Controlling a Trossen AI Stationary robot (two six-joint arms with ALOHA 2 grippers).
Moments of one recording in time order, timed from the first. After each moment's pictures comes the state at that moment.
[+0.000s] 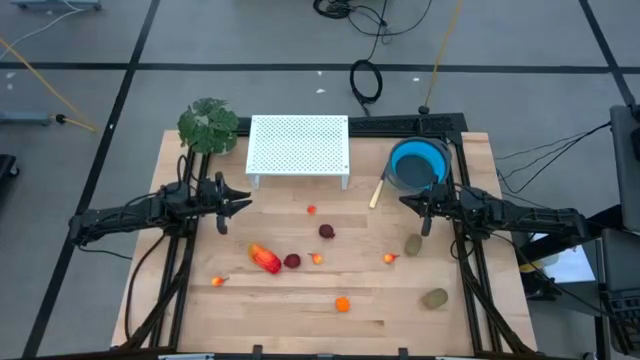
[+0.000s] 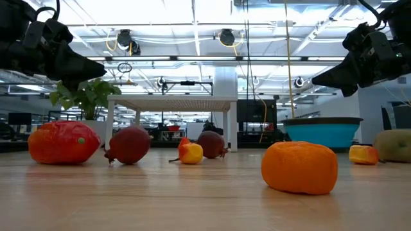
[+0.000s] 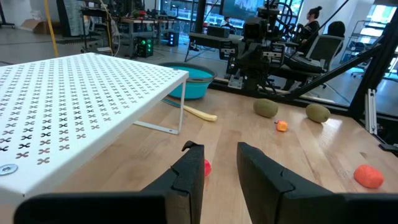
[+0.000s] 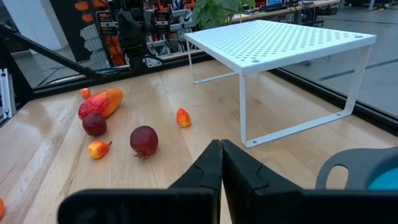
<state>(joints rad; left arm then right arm) 0.17 0.06 0.04 -0.05 0.01 -0.14 -0.11 0.11 0.07 -0.15 0.16 0.17</state>
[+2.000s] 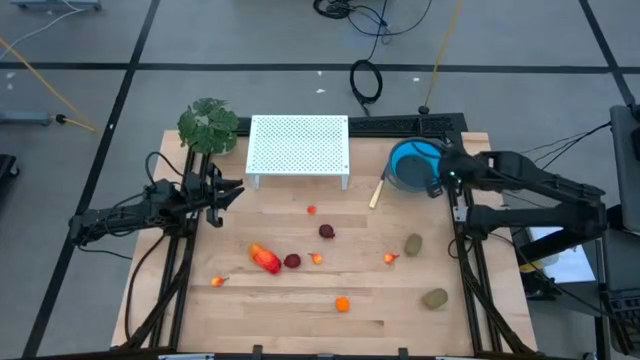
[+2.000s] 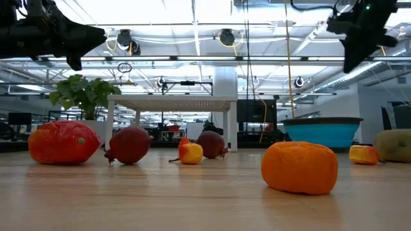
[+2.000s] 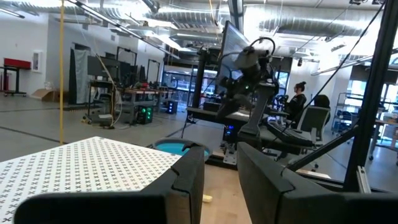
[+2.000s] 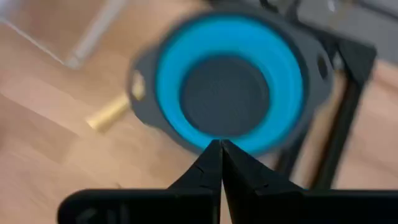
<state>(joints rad) 0.17 0.06 0.04 0.28 -0.03 -0.13 -0.32 0.82 0.98 -1.32 0.38 0.73</state>
